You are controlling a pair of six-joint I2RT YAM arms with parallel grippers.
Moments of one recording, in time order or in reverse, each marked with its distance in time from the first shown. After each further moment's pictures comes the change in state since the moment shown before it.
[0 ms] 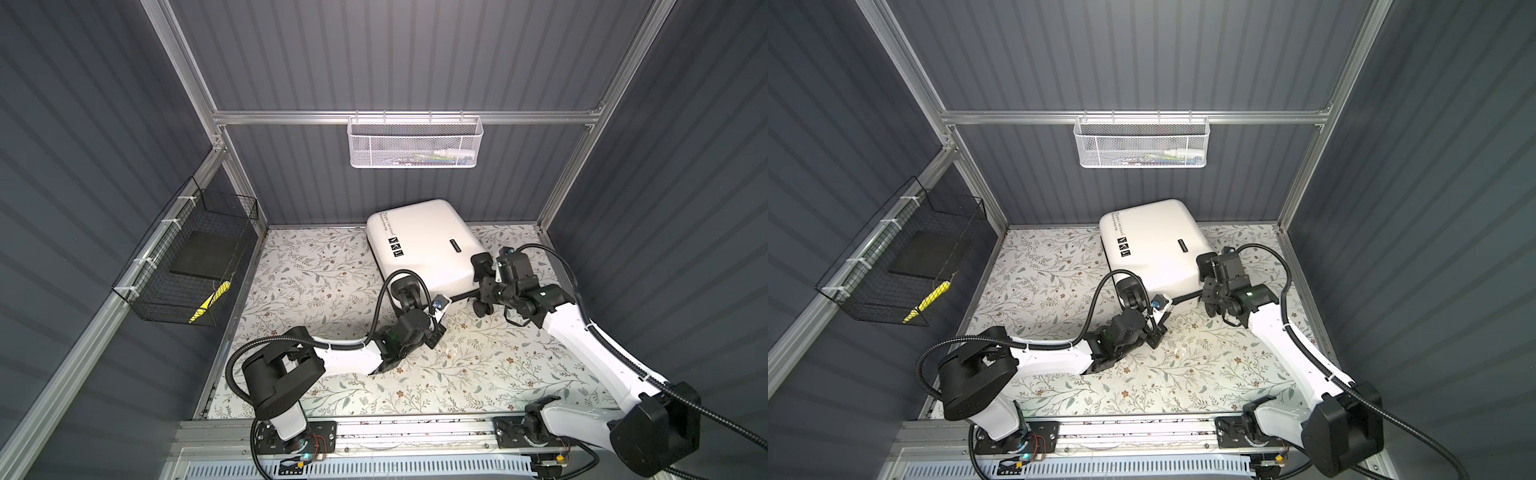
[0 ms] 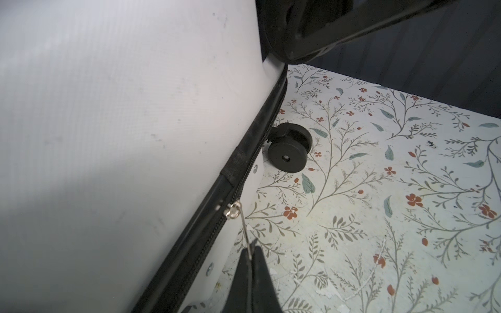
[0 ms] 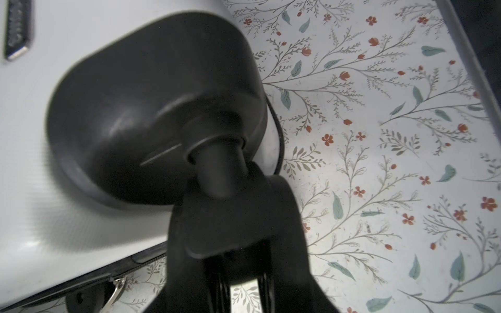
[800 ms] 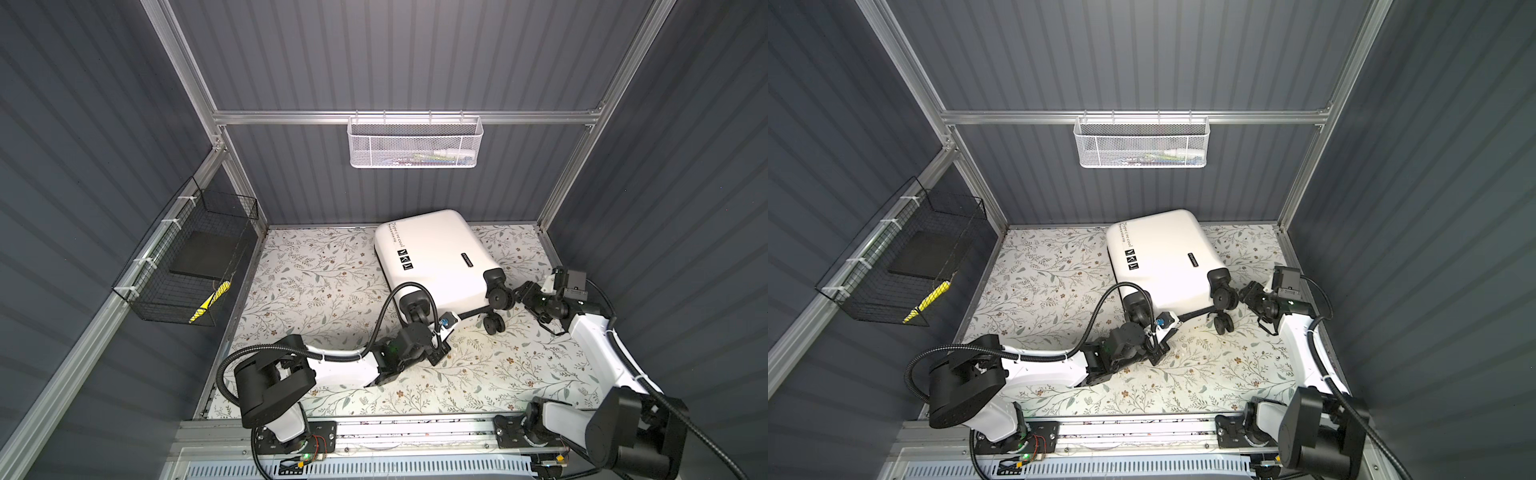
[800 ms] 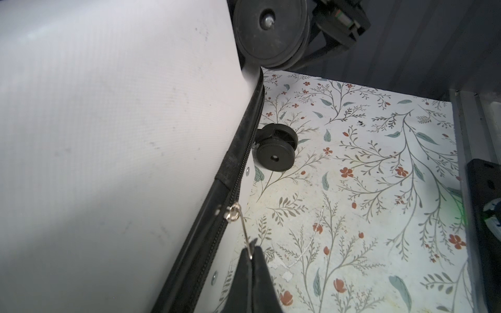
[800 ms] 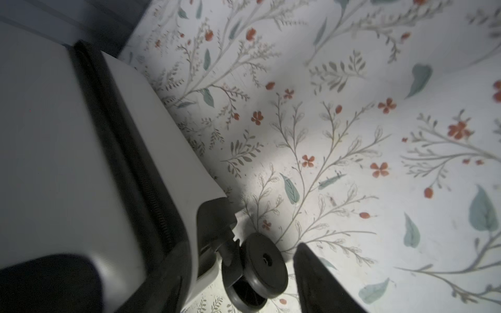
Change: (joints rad) left arm -0.077 -0.054 -0.054 0.007 0.073 0.042; right arm -0.536 0.001 -0.238 0.151 -0.378 0.114
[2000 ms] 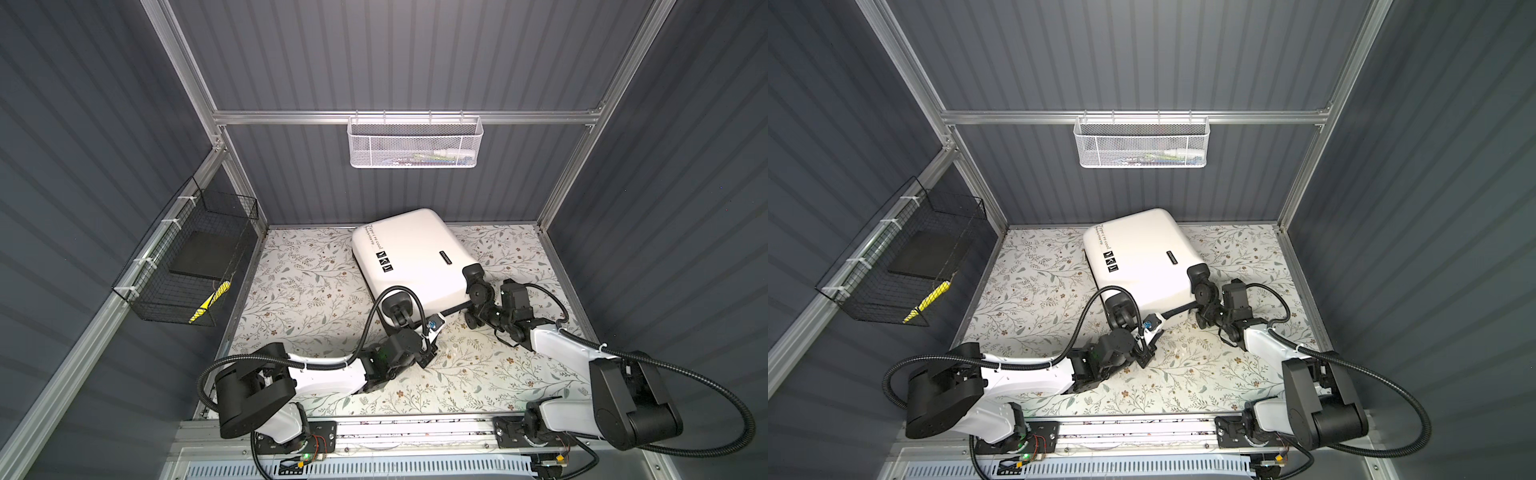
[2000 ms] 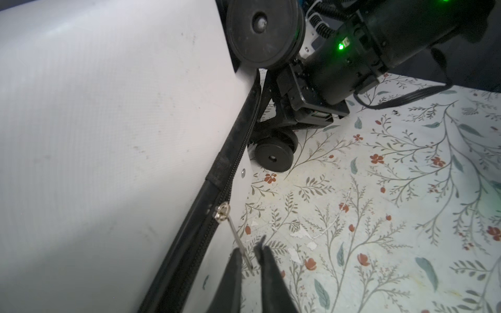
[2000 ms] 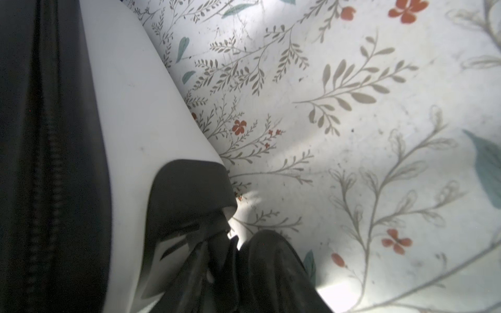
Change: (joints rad) left arm -0.024 -0.129 -0.097 -0.048 -0.143 -0.021; right arm 0.406 0.111 -0.245 0.496 0.119 0.191
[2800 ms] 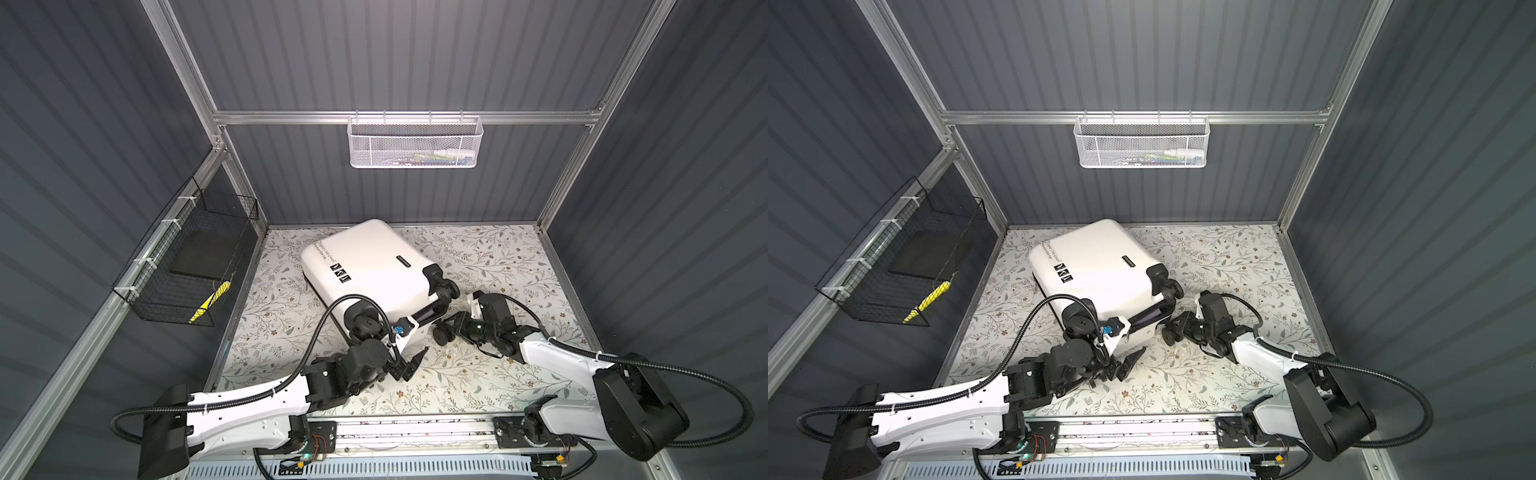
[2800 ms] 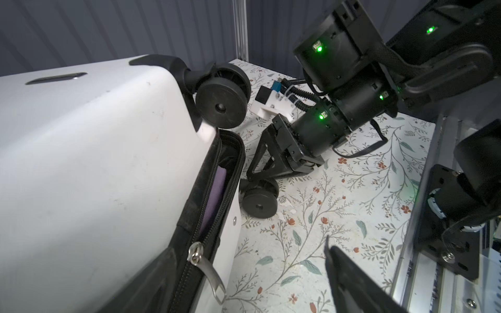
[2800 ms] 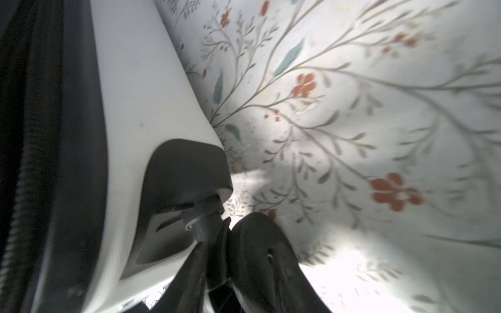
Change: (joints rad) left arm -0.040 -0.530 -0.061 -0.444 -0.082 -0.097; right arm 0.262 -0.020 -0.034 0.029 -0.163 0.156
